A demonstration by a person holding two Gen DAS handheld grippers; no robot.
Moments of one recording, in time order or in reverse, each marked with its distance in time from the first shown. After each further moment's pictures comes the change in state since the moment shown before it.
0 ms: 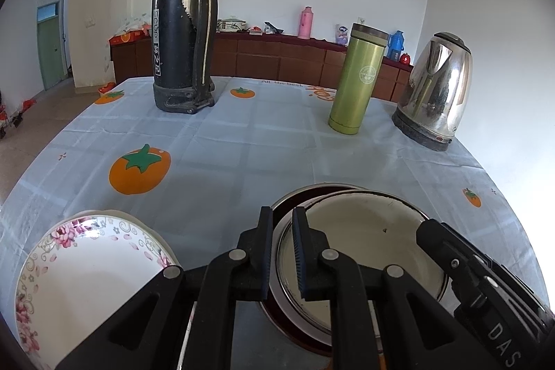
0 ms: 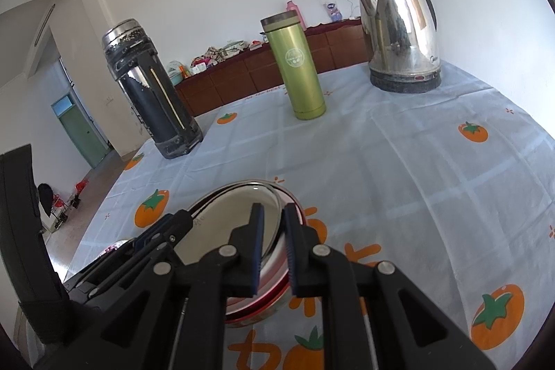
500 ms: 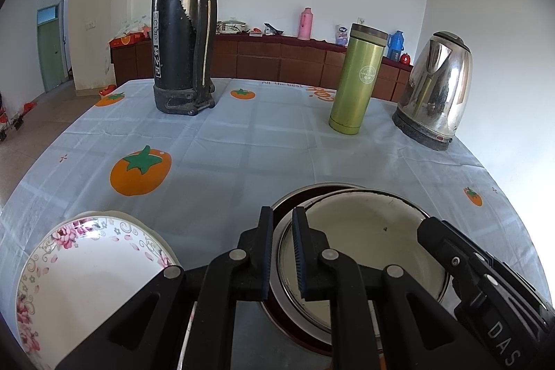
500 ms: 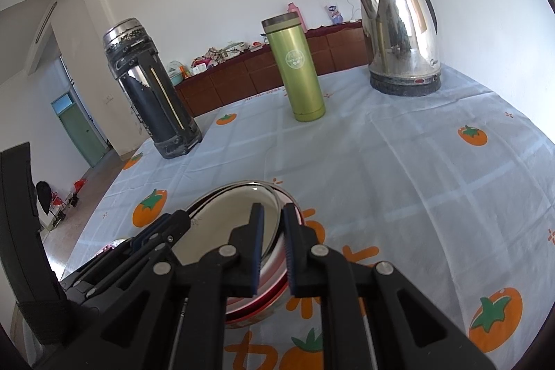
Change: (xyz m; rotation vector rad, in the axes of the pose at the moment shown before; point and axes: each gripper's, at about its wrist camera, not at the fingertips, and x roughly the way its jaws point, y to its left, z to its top) left arm 0.000 -0.001 -0.001 0.005 -0.003 0.004; right arm 0.000 0.000 0.000 -0.002 -0.004 0.001
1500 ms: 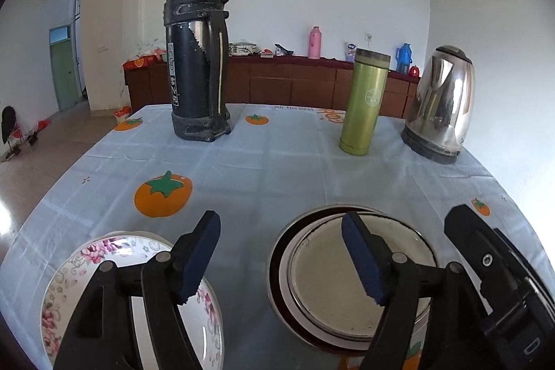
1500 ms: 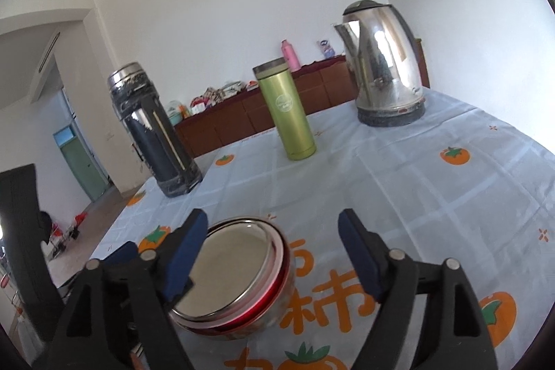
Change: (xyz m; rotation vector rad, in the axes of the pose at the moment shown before) left arm -0.020 -0.003 0.006 0.030 -0.093 0.077; right arm -0.028 -0.015 0.001 0.048 -0.186 -0.009
